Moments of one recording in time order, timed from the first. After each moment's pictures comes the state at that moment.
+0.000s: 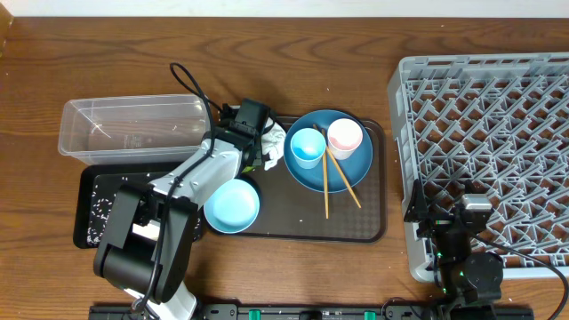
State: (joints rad) left arm -0.37 1.80 1.04 -0.49 -0.32 -0.44; right arm 0.11 0.01 0.01 -0.06 0.08 0.12
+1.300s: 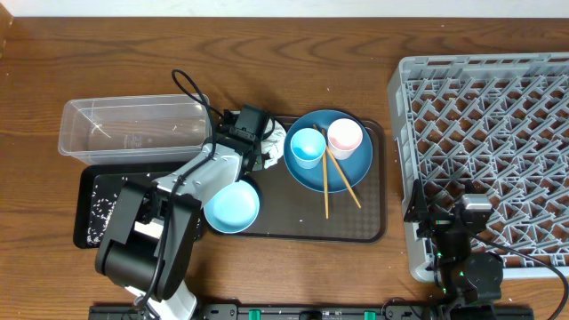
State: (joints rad) left arm -0.37 1.81 0.99 -0.42 -0.29 -0.44; right arm 0.11 0.01 0.01 -0.06 0.08 0.12
